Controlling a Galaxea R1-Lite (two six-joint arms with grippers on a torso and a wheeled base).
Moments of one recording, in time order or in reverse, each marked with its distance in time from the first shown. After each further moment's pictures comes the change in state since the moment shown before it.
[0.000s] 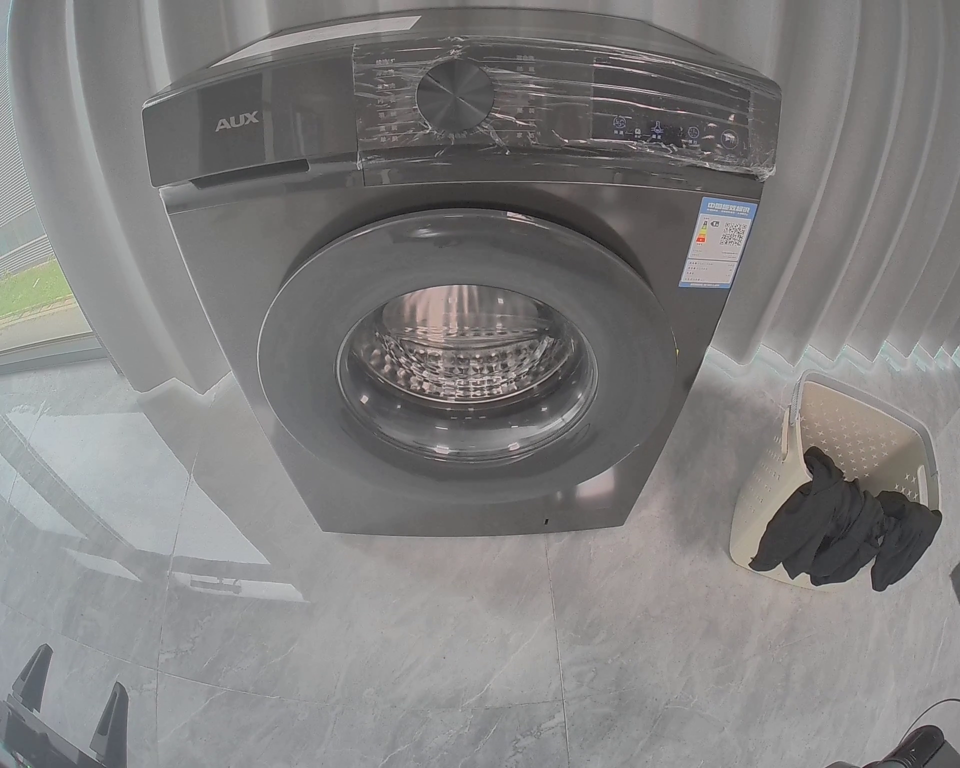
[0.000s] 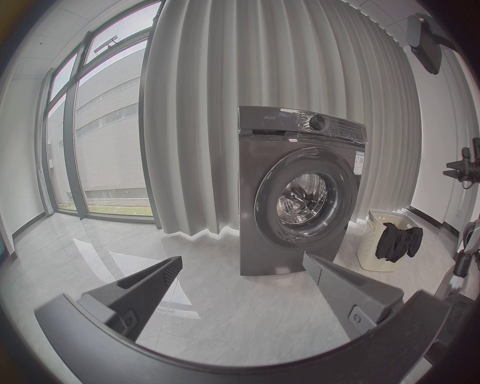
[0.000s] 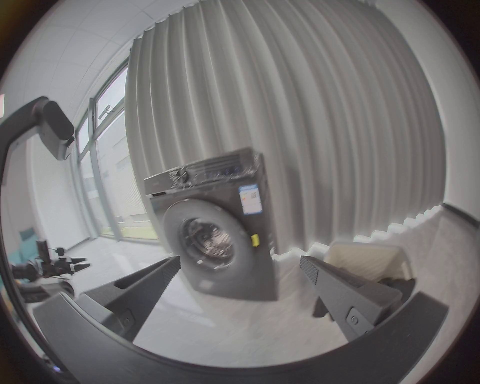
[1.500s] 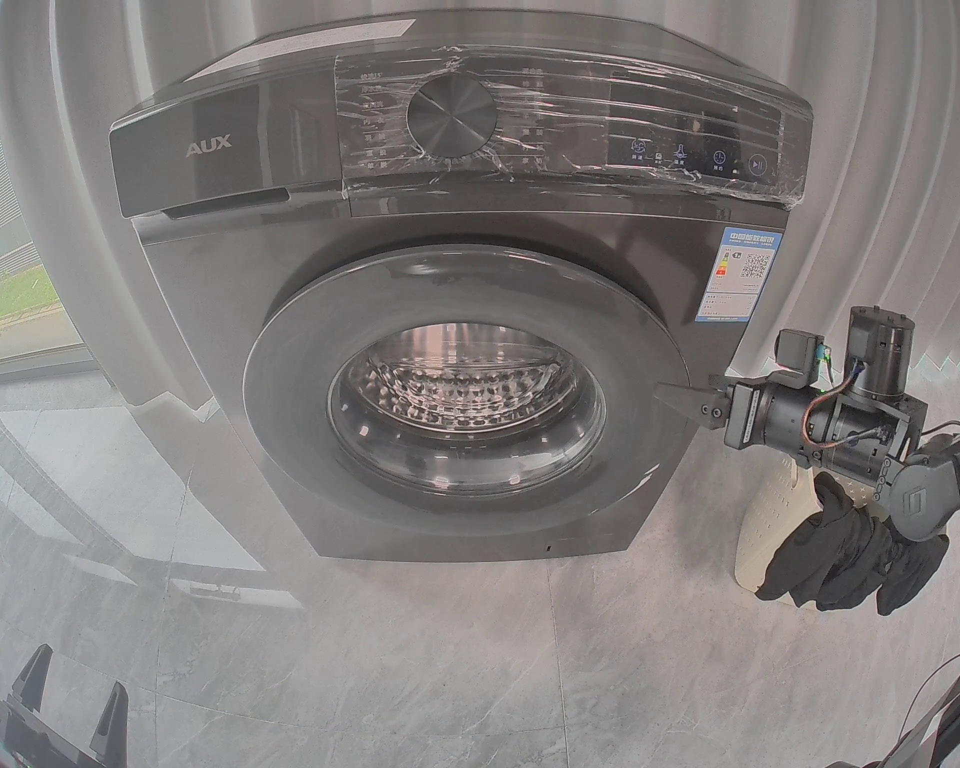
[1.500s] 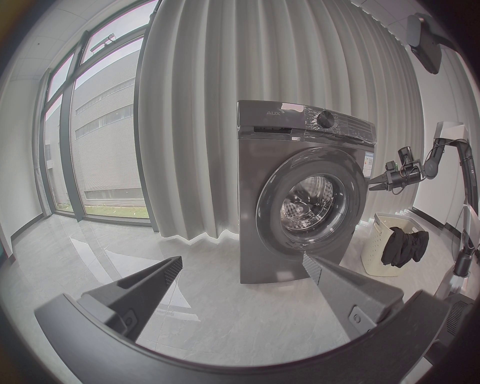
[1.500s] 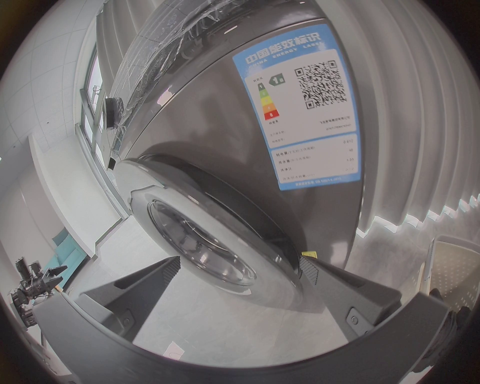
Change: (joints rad) left arm 0.000 0.000 0.000 0.000 0.000 0.001; right arm 0.208 1.373 -0.428 -0.677 0.061 0.023
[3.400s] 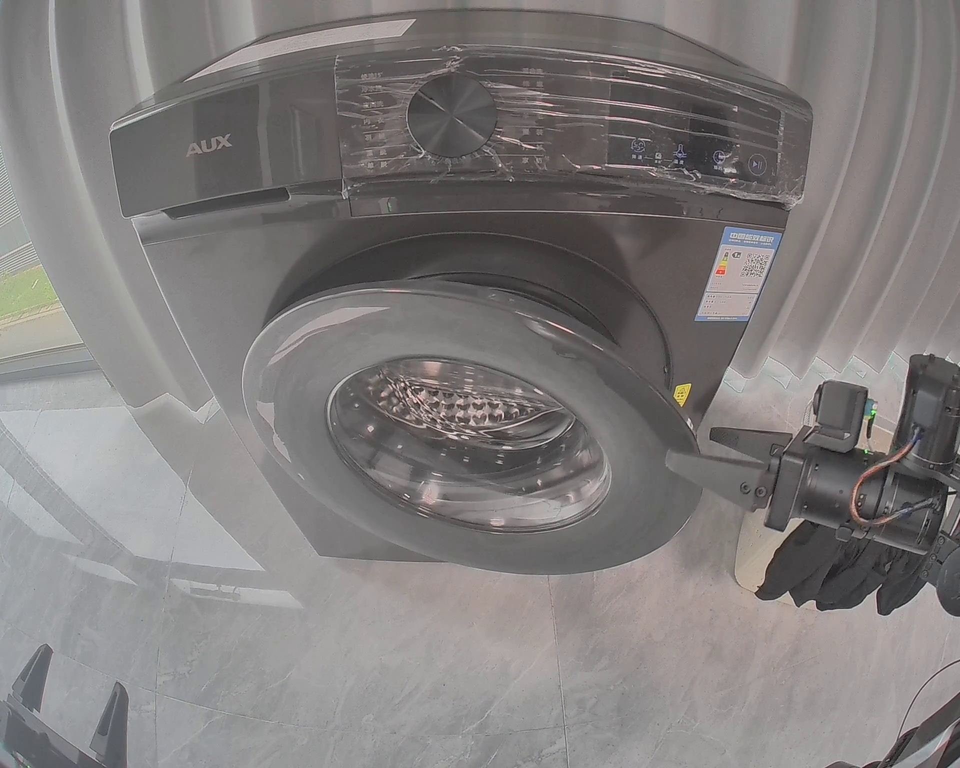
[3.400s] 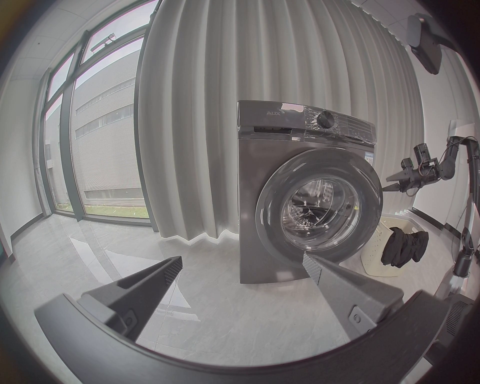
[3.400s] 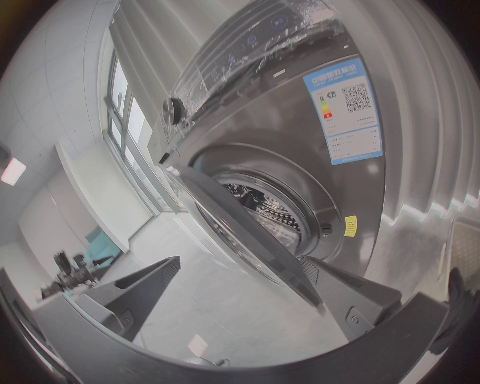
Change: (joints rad) left arm 0.000 0.000 0.000 0.000 -0.001 -0.002; right arm 0.103 -0.211 0.251 -0.063 0.098 0.073
